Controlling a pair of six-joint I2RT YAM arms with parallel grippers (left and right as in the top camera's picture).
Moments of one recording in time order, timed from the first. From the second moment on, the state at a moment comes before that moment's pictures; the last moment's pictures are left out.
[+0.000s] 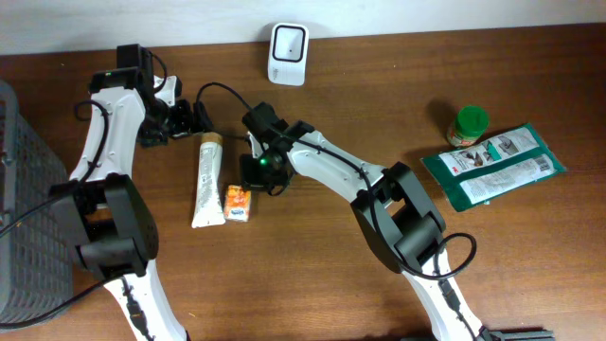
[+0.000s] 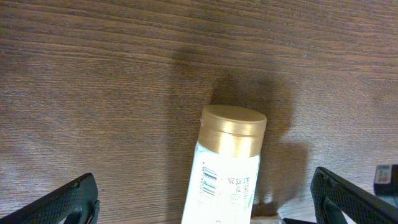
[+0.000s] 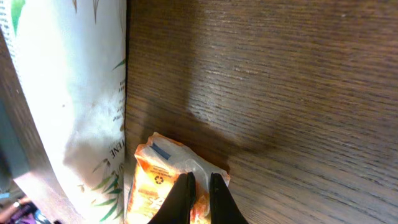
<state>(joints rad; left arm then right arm) 0.08 2.18 1.88 -1.08 0.22 -0.04 0.66 2.35 1.82 -0.69 -0.48 0.60</state>
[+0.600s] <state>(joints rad) 0.08 2.18 1.88 -1.08 0.22 -0.04 0.43 2.22 1.75 -1.02 -0.51 0.06</state>
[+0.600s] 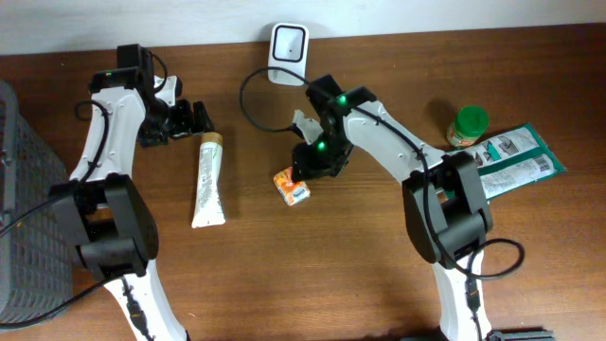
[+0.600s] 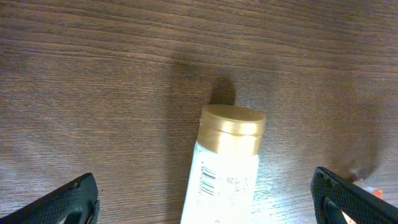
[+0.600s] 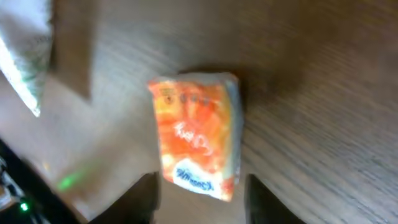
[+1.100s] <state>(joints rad) 0.08 2.18 1.88 -1.08 0.22 -0.04 0.43 2.21 1.57 -0.83 -0.55 0.39</state>
